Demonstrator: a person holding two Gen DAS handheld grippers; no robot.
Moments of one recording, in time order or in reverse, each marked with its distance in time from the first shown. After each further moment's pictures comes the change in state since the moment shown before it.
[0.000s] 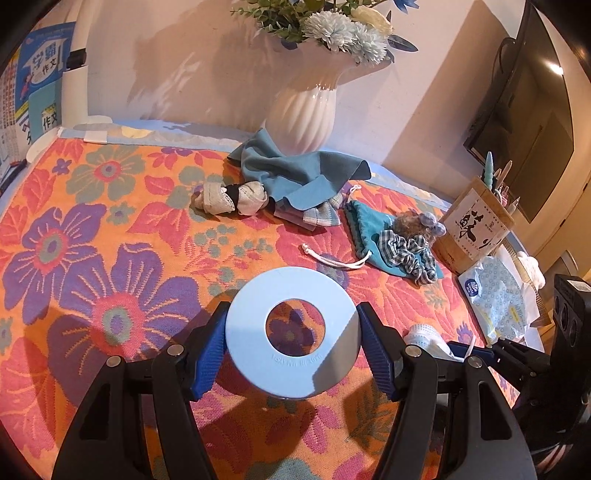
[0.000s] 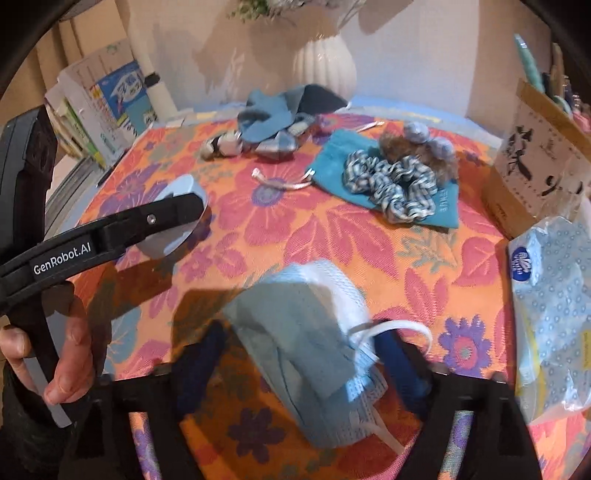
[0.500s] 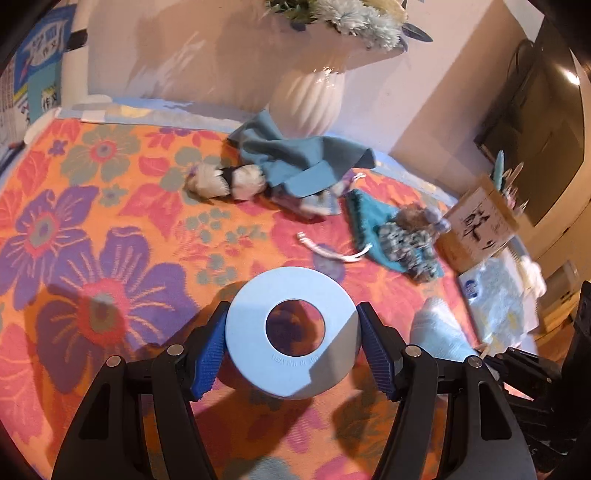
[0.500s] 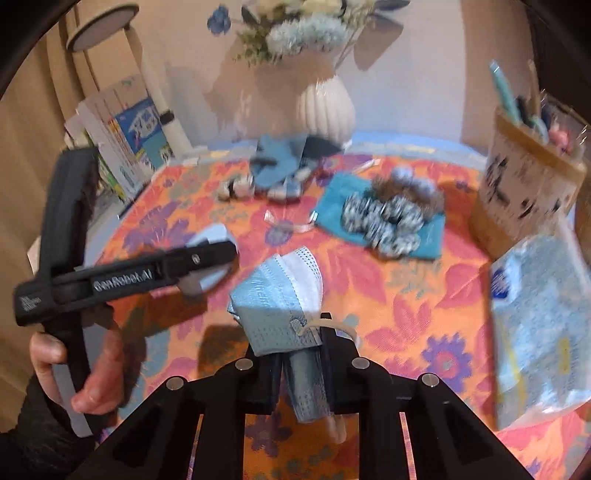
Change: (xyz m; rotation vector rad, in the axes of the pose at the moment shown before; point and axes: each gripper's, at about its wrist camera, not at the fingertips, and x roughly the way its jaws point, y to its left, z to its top) left arm 0.009 -0.008 0.008 -0.049 0.072 0.000; right arm -0.043 -0.013 0.006 0.026 -0.125 0.068
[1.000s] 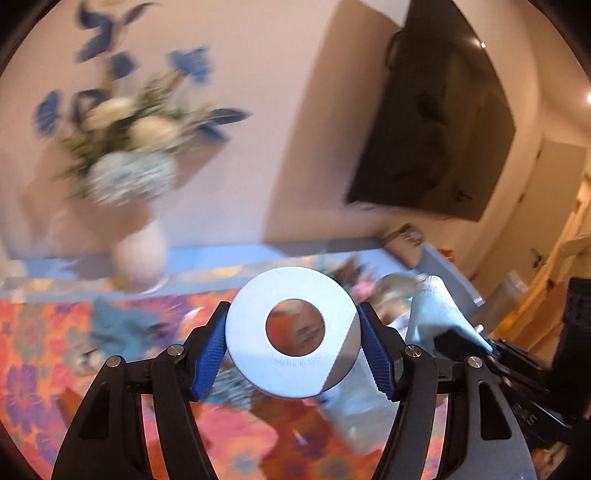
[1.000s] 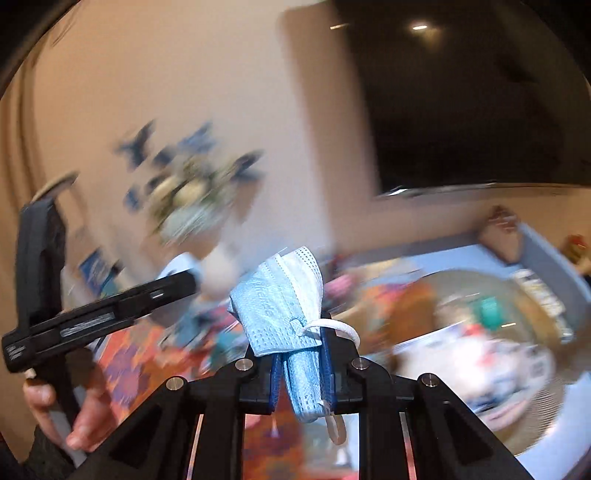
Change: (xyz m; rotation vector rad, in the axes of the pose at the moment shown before) left arm -0.043 -0.205 0.088 0.263 -0.186 -0.162; right arm -0.171 -0.134 0.061 0.227 -0.372 -0.199
